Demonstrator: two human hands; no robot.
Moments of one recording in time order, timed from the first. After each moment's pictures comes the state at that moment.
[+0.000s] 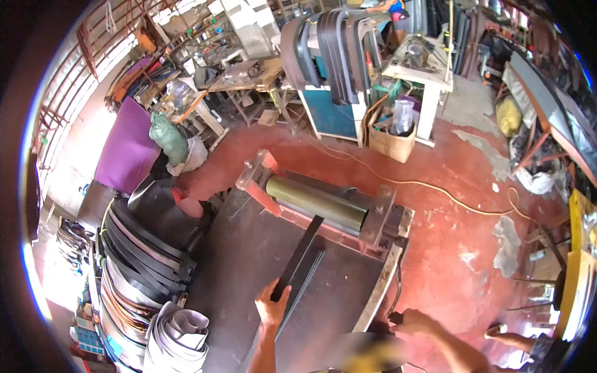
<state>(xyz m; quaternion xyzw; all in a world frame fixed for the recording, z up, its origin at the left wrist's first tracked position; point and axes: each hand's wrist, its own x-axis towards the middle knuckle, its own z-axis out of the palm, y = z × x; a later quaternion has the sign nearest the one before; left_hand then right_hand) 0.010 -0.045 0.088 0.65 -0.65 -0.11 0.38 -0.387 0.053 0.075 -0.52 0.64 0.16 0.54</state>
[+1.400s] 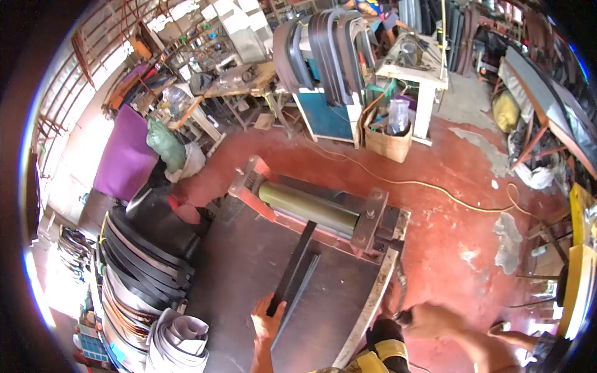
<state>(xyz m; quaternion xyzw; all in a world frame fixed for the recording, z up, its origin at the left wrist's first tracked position) 0.025 -0.021 0.083 0.64 -0.68 -0.11 0.33 -0.413 0.025 0.186 -0.65 0.60 0.17 0.44</state>
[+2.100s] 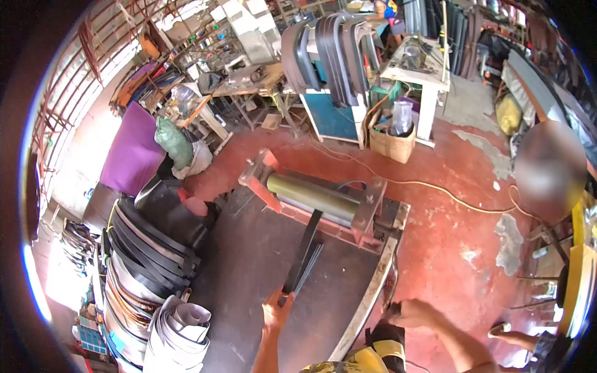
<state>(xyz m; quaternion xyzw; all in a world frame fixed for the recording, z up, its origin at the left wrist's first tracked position) 0.028 0.002 0.045 0.66 -0.65 -0.19 0.31 -0.391 0.053 0.124 -0.61 0.60 0.11 0.50</state>
